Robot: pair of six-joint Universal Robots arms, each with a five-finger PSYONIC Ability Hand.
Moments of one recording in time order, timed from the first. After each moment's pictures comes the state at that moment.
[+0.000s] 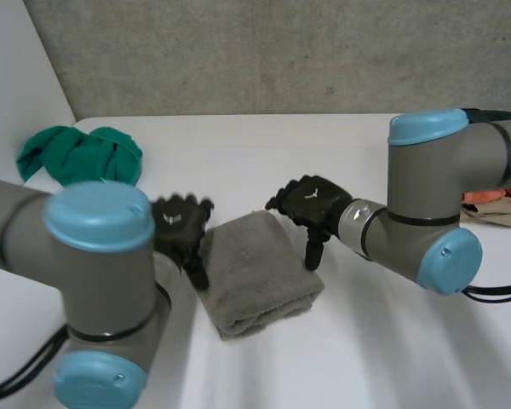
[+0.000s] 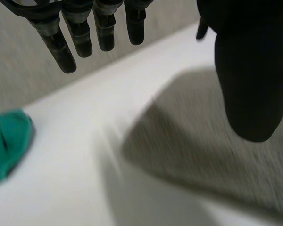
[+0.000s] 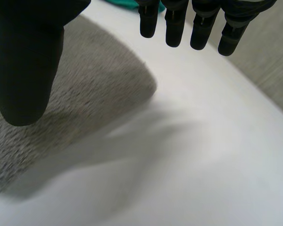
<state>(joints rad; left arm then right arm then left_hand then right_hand) 4.02 -1.98 -1.51 3.16 -1.88 3.22 2.09 -0.85 1.03 0.29 1.27 2.63 0.19 0.21 0.17 0.19 0.05 0.22 0.21 0.21 0.21 0.04</state>
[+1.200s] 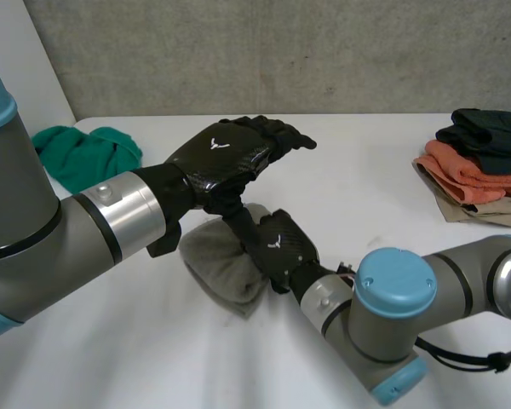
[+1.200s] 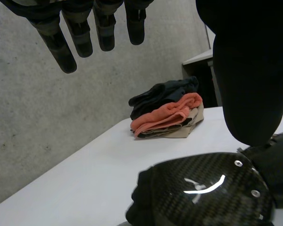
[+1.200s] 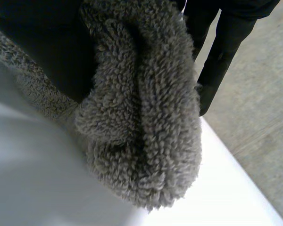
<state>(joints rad) 4.20 -1.80 -1.40 3.09 -1.01 3.25 2.24 -0.89 1.59 -0.59 1.33 2.60 0.19 0.21 0.17 0.19 0.05 1.02 1.14 1.15 1.17 0.91</state>
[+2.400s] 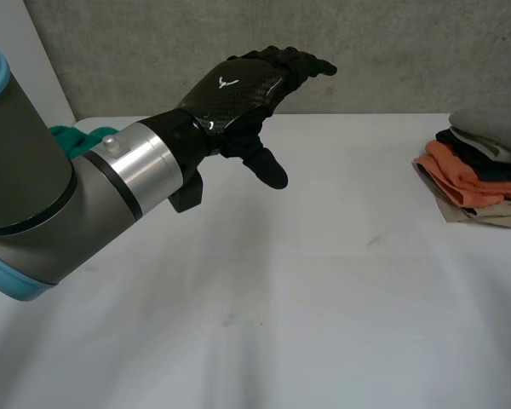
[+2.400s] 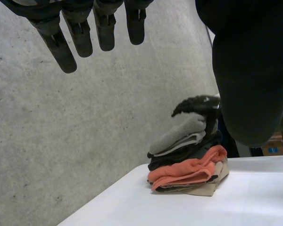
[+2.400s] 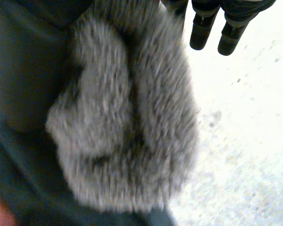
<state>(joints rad) 4.15 -1.83 -1.28 3.23 -1.07 3.07 1.23 -0.77 1.07 -0.49 0.96 2.89 0.19 0.21 0.17 0.19 0.05 0.25 0.22 0.21 0.21 0.06</state>
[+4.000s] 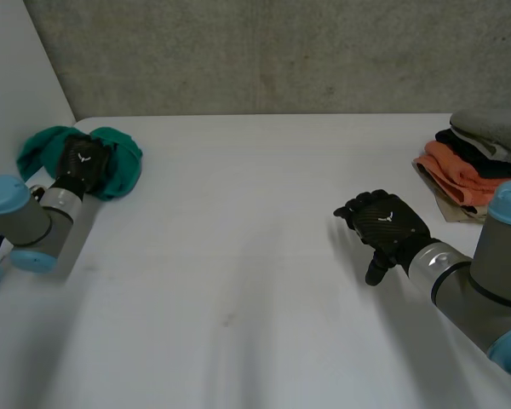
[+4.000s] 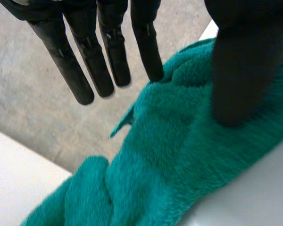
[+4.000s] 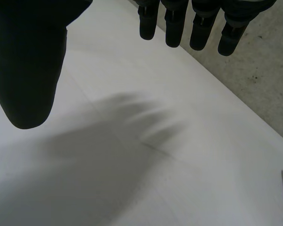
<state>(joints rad) 4.72 -2.75 -0.85 3.73 -1.17 3.77 1.86 -1.15 1.71 -0.21 1.26 2.64 0.81 0.76 0.76 0.76 0.58 0.24 0.21 0.21 0.21 0.04</state>
